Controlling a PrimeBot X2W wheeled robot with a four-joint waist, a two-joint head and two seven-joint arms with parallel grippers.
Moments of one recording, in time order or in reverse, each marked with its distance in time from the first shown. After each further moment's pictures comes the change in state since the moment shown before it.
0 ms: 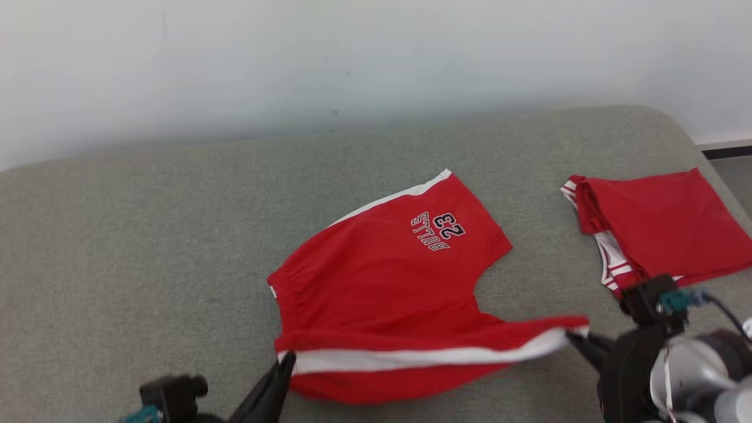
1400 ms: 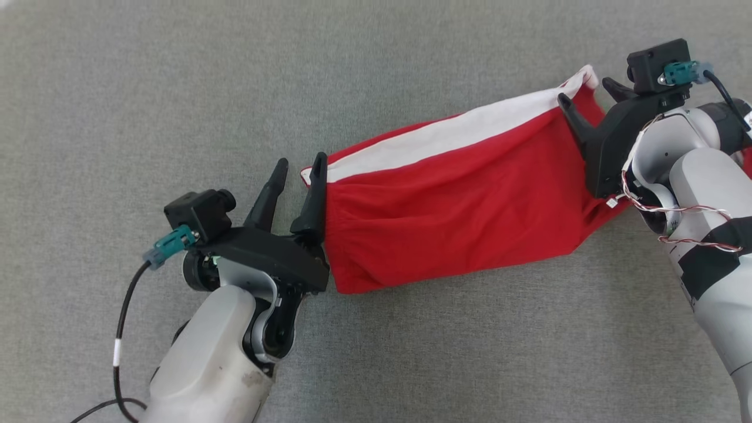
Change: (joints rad) left arm -0.623 -0.260 0.022 0.470 0.094 0.017 -0.166; right arm -0.934 0.046 0.286 0.952 -0.064 0.000 -0.556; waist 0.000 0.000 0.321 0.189
